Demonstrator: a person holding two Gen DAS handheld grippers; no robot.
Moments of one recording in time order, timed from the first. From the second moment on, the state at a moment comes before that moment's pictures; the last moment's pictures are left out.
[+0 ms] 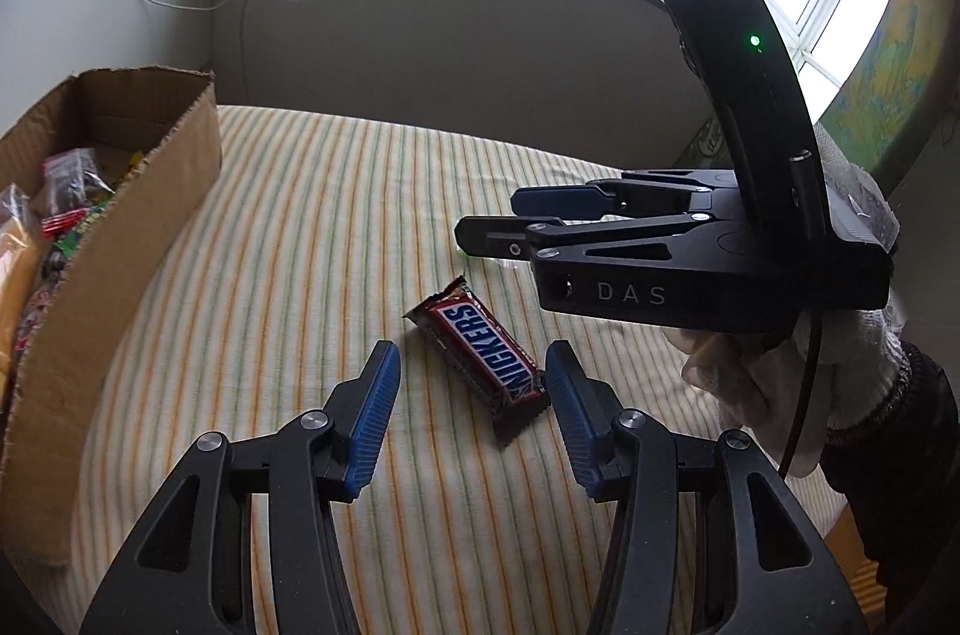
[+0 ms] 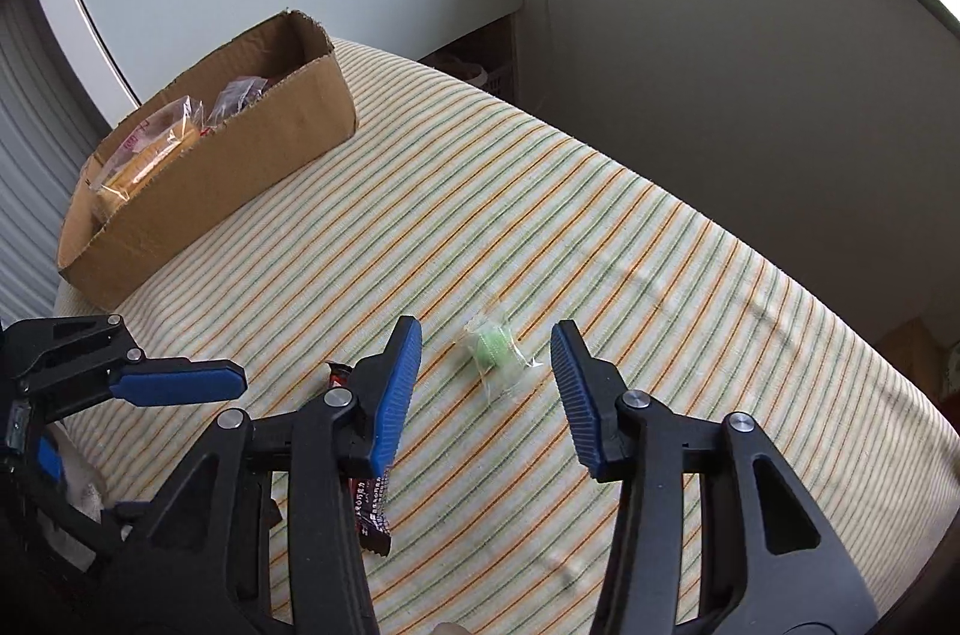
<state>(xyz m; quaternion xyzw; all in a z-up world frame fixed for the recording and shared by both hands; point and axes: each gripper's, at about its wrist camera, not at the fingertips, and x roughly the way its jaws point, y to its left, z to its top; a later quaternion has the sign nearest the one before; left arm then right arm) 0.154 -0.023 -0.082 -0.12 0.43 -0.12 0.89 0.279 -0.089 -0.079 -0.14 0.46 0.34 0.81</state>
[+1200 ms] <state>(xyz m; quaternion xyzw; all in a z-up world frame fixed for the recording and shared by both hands) 0.173 -0.024 -0.087 -0.06 0.42 -0.08 0.90 0.272 -0.096 -0.072 -0.16 0.45 0.31 0.82</state>
